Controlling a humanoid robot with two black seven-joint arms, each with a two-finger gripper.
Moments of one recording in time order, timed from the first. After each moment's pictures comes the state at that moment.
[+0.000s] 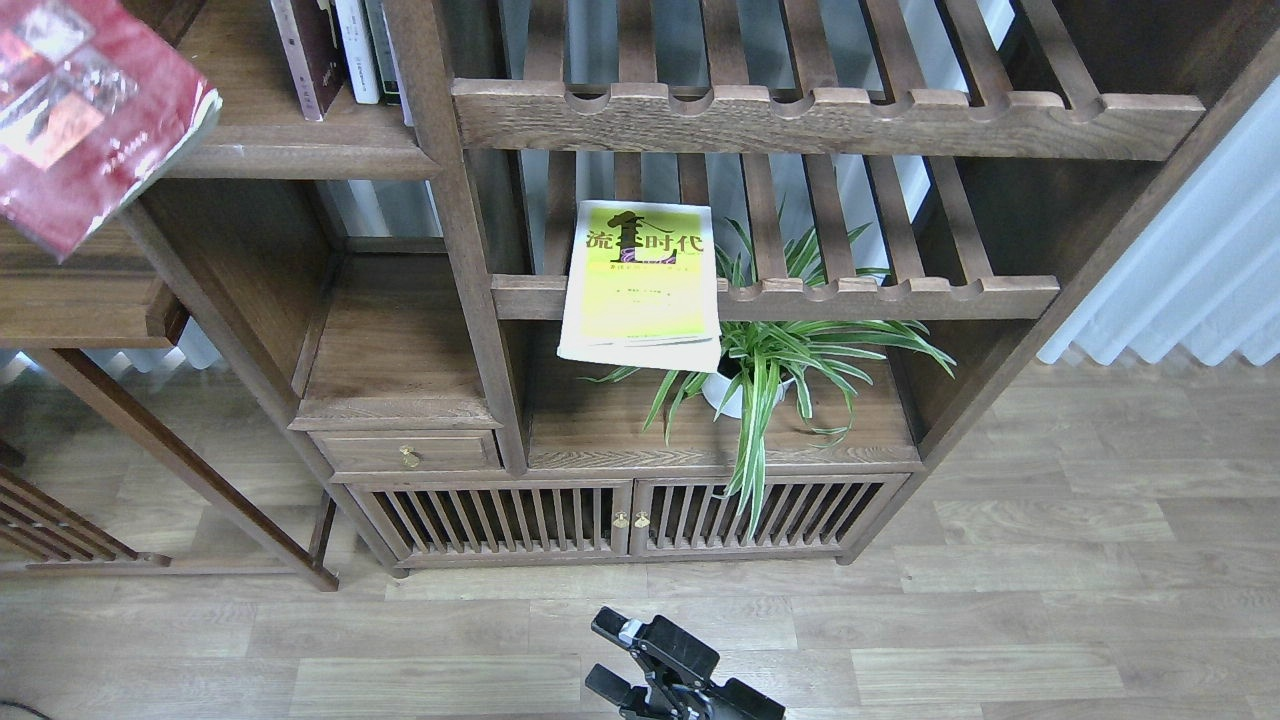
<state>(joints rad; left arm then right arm) -0.34 0.59 -1.85 -1.35 -0.01 -0.49 0.49 -0.14 0.01 0.78 1.00 0.43 0.58 -0.49</state>
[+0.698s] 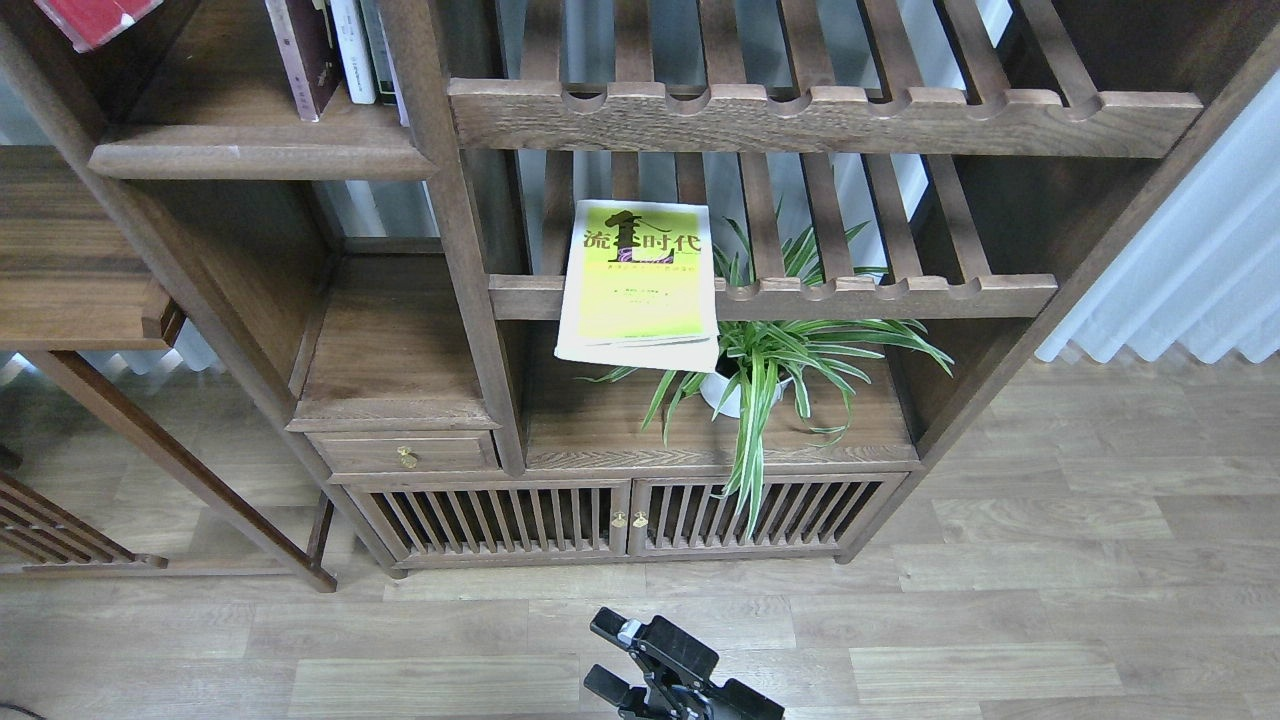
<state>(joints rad) -0.83 0.61 -1.66 -1.16 0.33 -0.49 0.49 -0.14 0.01 0.78 1.01 0.43 0.58 -0.49</state>
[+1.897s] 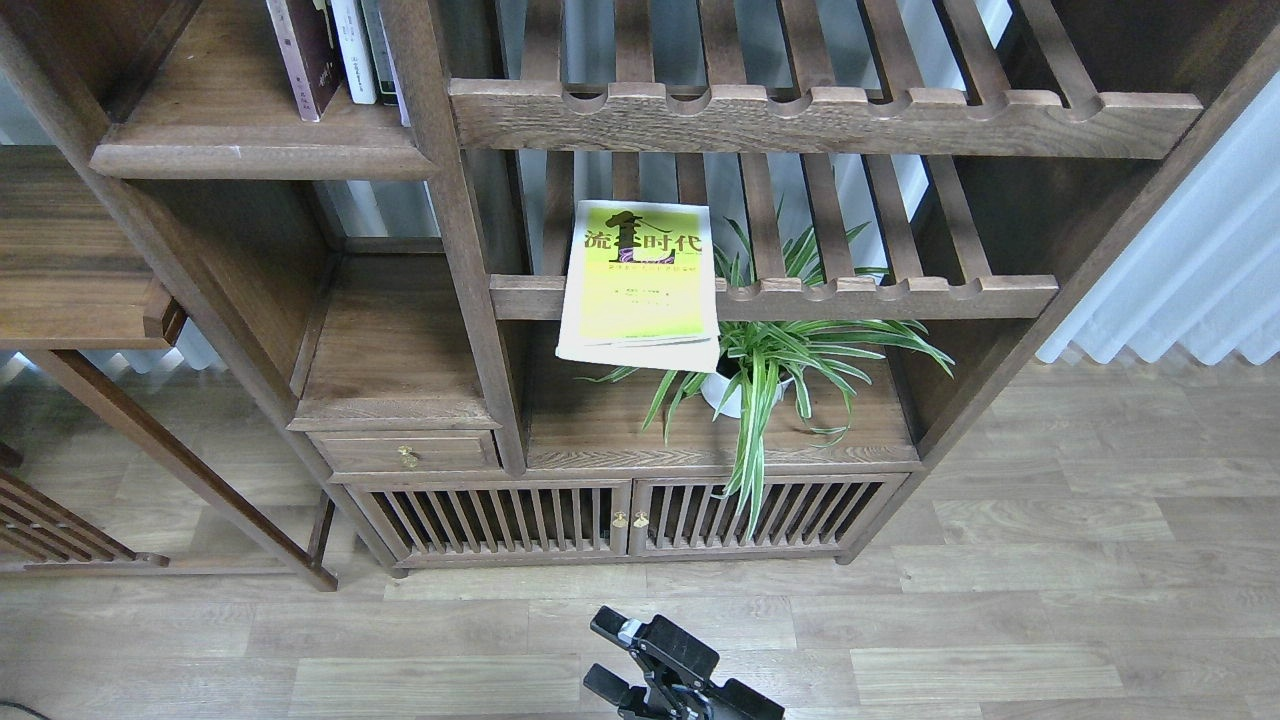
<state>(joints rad) -0.81 0.73 -1.61 -1.08 0.15 -0.49 0.49 -0.14 0.01 0.78 1.01 0.43 0.58 -0.49</state>
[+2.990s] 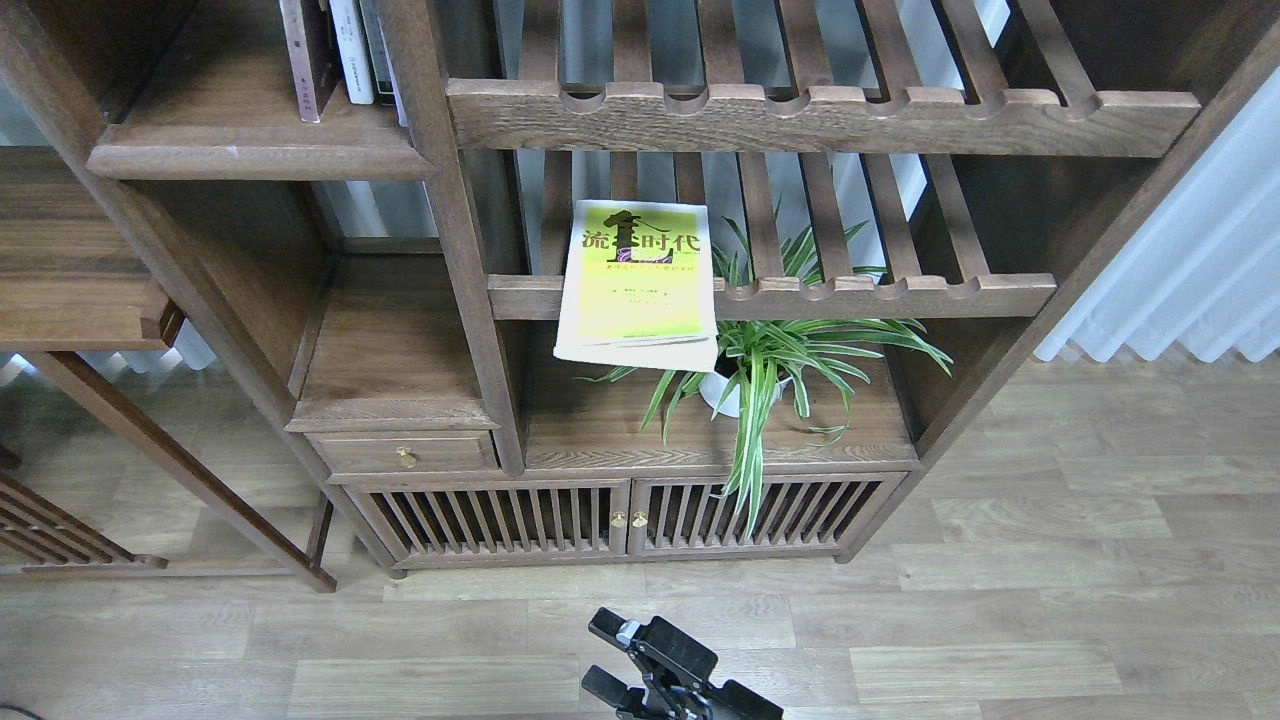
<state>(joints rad) -1.05 0.57 -1.53 -0.88 0.35 -0.49 0.49 -0.14 0.01 0.78 1.02 0.43 0.58 -0.49</state>
